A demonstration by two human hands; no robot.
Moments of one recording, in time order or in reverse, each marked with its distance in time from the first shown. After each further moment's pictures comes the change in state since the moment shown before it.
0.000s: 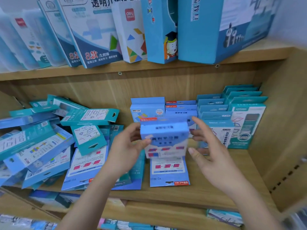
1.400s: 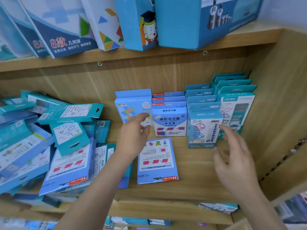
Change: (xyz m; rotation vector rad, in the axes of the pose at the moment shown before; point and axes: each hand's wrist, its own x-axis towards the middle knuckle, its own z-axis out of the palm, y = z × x) left_hand 0.051 -0.032 0.056 0.613 0.065 0.075; right_hand -0.028 0.067 -0.025 -0.295 0.367 0.104
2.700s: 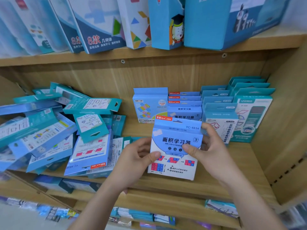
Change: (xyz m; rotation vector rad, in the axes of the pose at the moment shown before) left_hand -0.091 -0.014 -0.043 -0.659 -0.242 -0.219; right_hand 0.008 -0.073 0.026 0.767 -0.433 0.290
